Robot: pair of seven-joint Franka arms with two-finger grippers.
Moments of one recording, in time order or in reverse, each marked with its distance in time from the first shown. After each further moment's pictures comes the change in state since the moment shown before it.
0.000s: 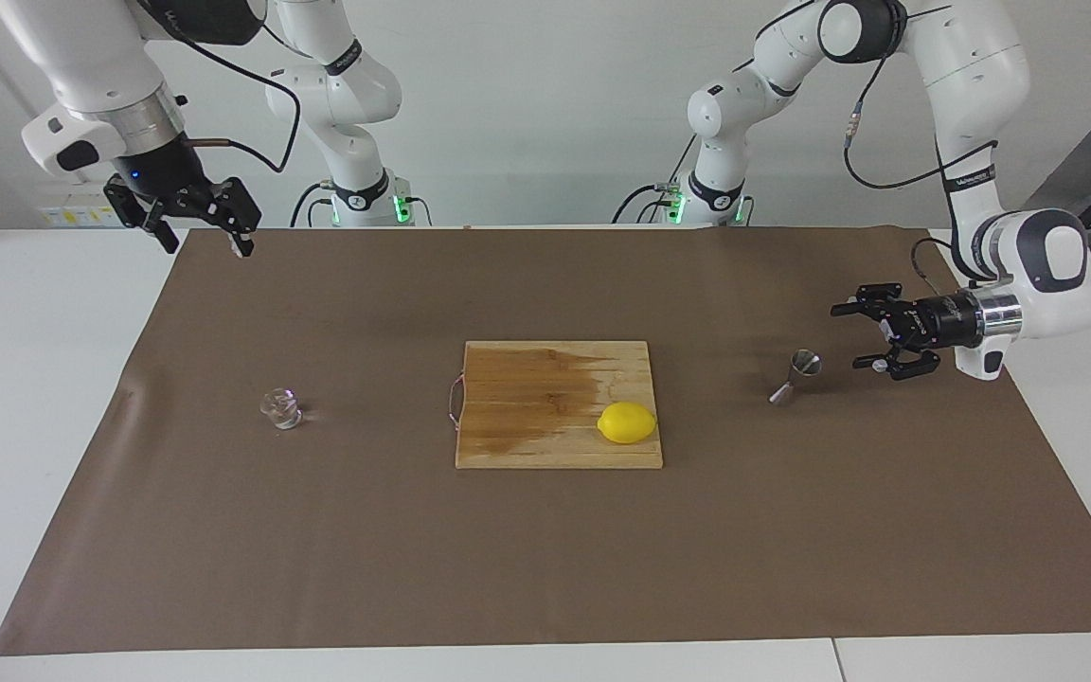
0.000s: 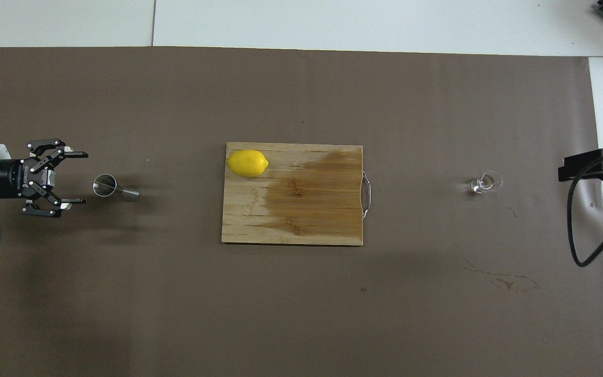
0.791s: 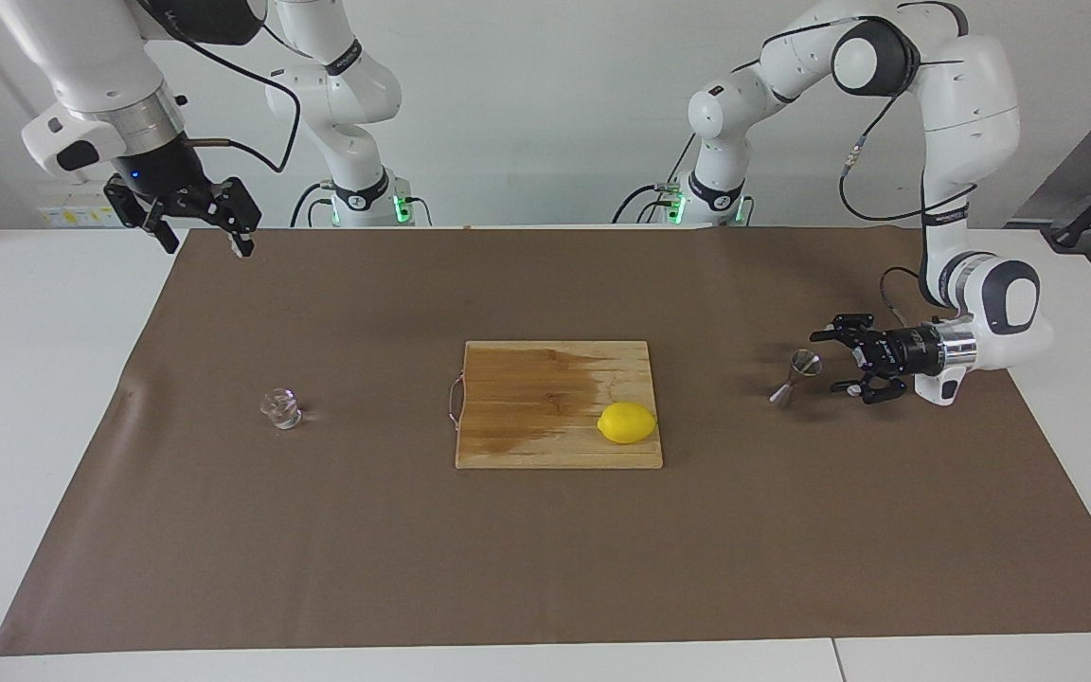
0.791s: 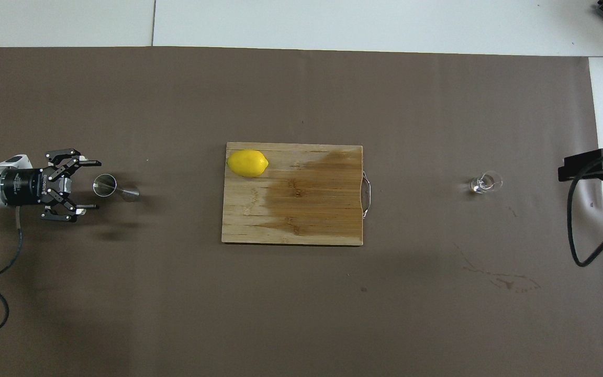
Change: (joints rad) left arm 0.012 0.095 -0.012 0.000 -0.003 0.002 0.078; right arm 0.000 0.000 0.000 0.000 0.000 0.000 0.000
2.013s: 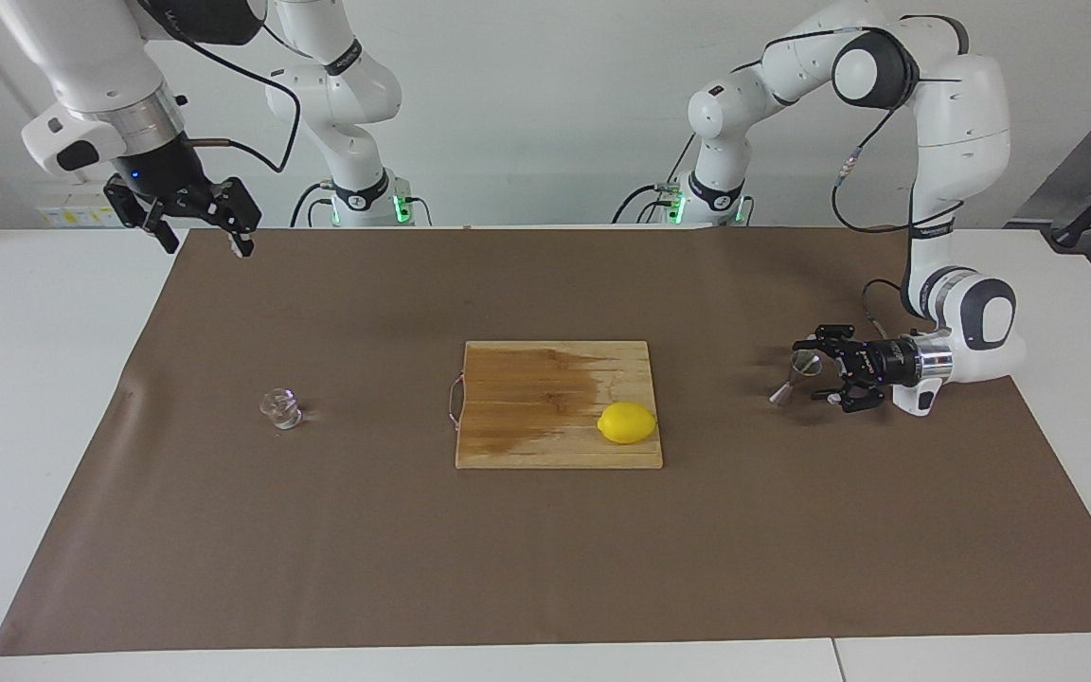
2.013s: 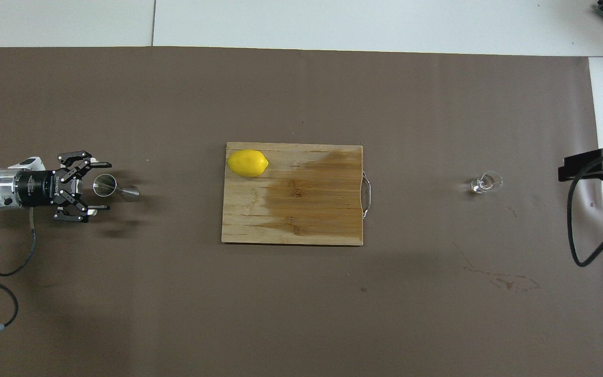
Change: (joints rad) left arm -0.001 0.031 -0.021 -0.012 -0.013 0.018 0.027; right arm 0.000 0.000 0.000 0.000 0.000 0.000 0.000
